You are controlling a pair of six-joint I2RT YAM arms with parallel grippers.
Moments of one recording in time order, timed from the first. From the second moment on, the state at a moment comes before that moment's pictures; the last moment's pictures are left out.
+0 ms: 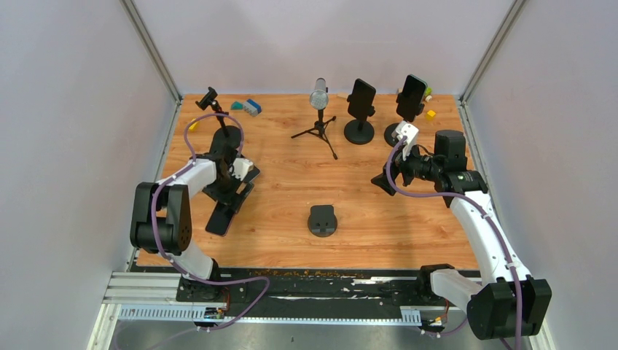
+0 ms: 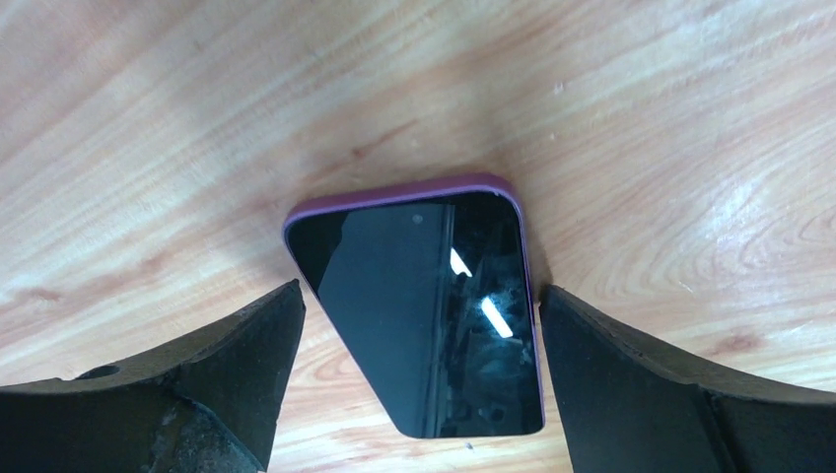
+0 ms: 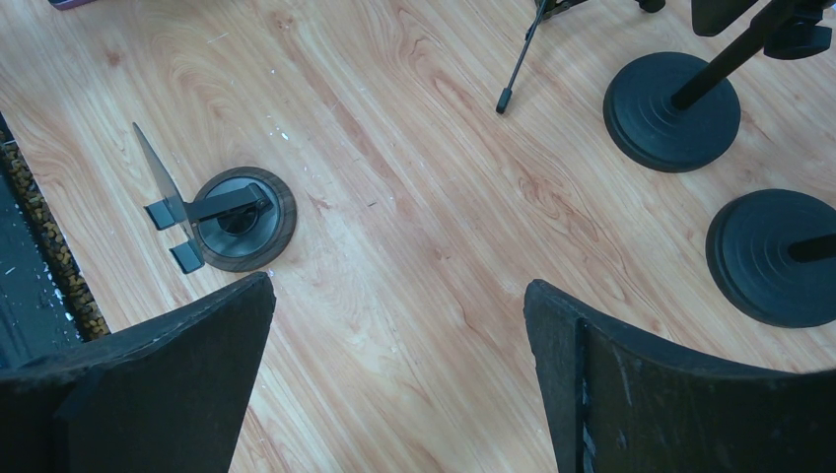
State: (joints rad) left arm -0.09 1.61 0.93 -0.68 0.03 0.44; right arm 0.09 1.08 0.95 -0.49 -0.76 -0.45
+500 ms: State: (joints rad) left arm -0.08 1.57 0.89 -0.74 0.03 0.45; right arm 0.09 1.08 0.95 -0.49 -0.77 -0.45
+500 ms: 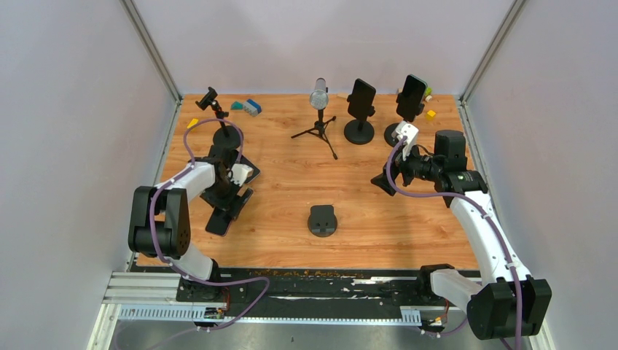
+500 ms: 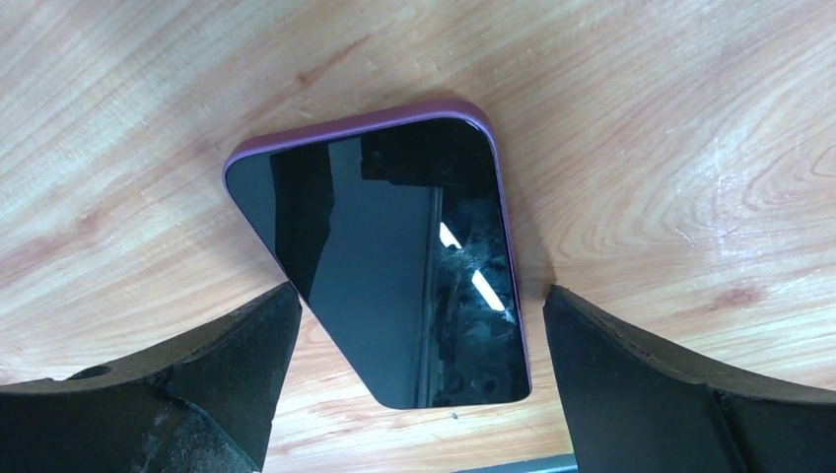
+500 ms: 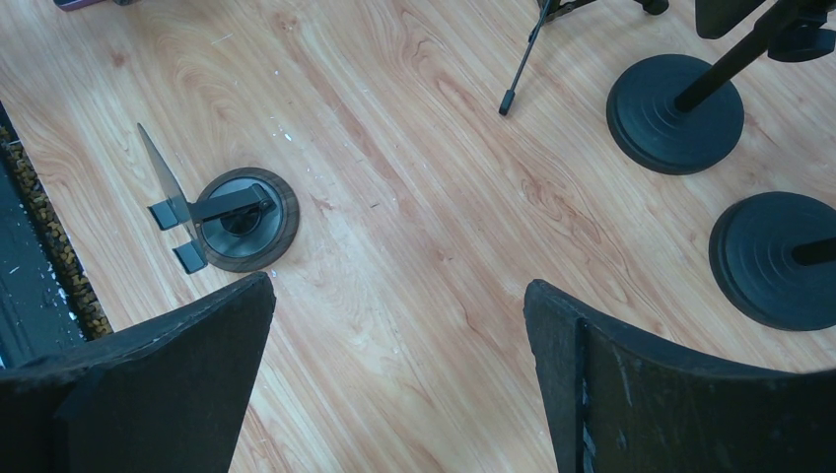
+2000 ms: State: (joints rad) left arm -0.03 1.47 0.81 -0.67 0.11 0.47; right arm 0.09 1.08 0.95 -0.49 -0.78 -0.45
